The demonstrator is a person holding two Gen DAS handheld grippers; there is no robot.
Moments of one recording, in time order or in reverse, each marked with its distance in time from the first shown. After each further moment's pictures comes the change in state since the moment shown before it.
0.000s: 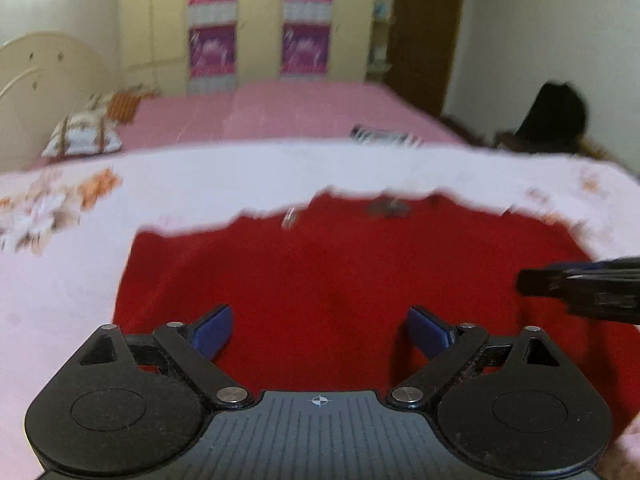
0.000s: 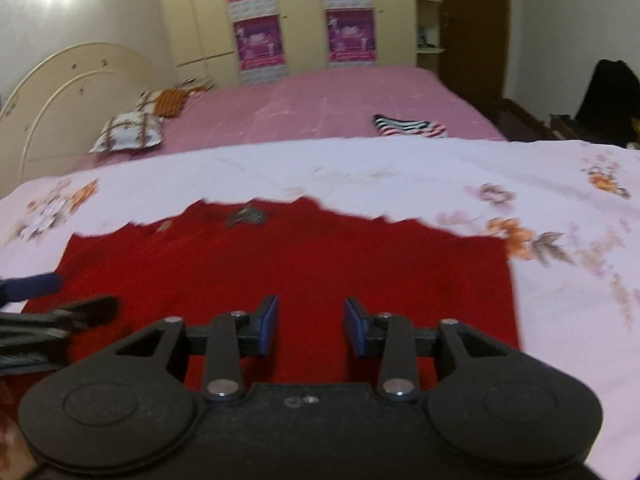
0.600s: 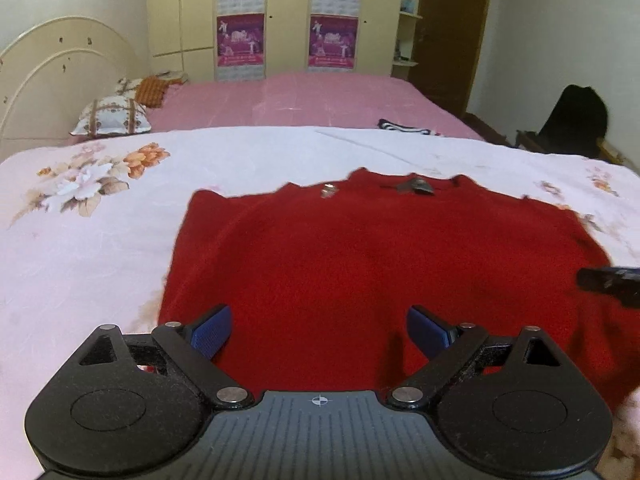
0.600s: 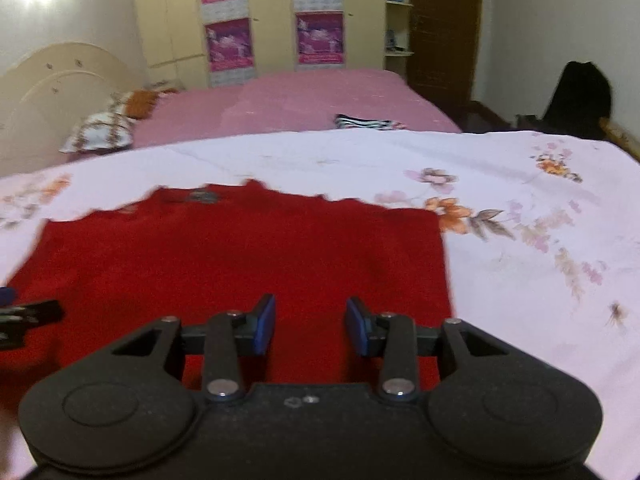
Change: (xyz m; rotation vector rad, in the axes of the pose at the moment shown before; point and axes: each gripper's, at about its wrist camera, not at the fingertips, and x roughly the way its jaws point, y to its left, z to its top) left arm -0.049 0.013 -0.024 -0.049 0.007 0.027; right arm -0.032 -0.022 -0.029 0.019 -0.022 -0.081
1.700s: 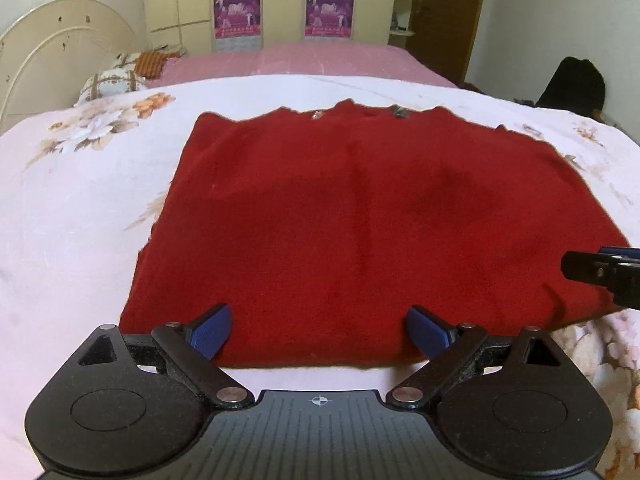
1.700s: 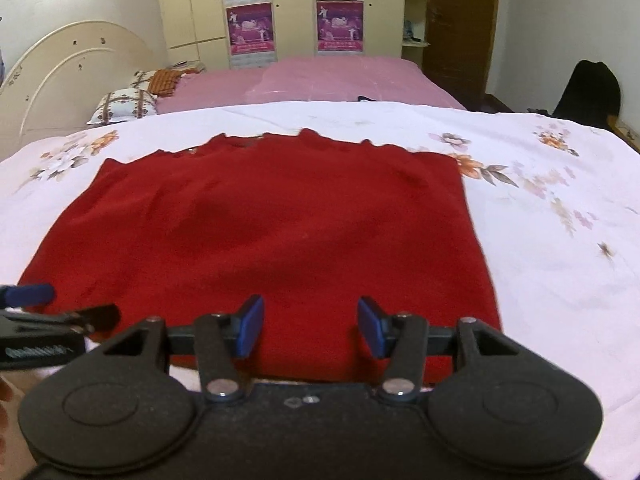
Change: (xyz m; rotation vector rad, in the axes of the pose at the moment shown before) left arm -0.028 -0.005 -0.058 0.026 0.085 0.015; right arm -0.046 0.037 -0.049 -0.036 0.048 0.007
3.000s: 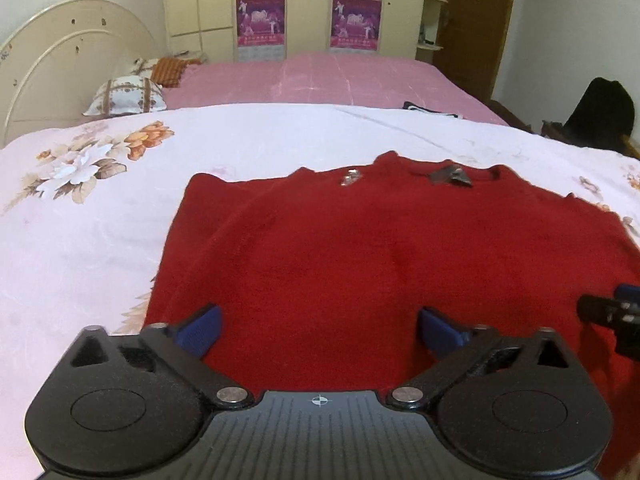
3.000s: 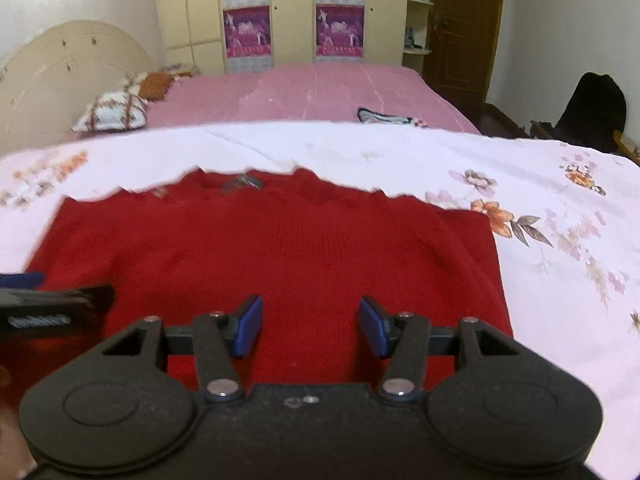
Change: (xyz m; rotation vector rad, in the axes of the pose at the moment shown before) left arm 0.075 0.008 0.079 -0.045 -0.028 0.051; right arm 0.076 -0.005 0.057 -0.027 -0.002 -0.040
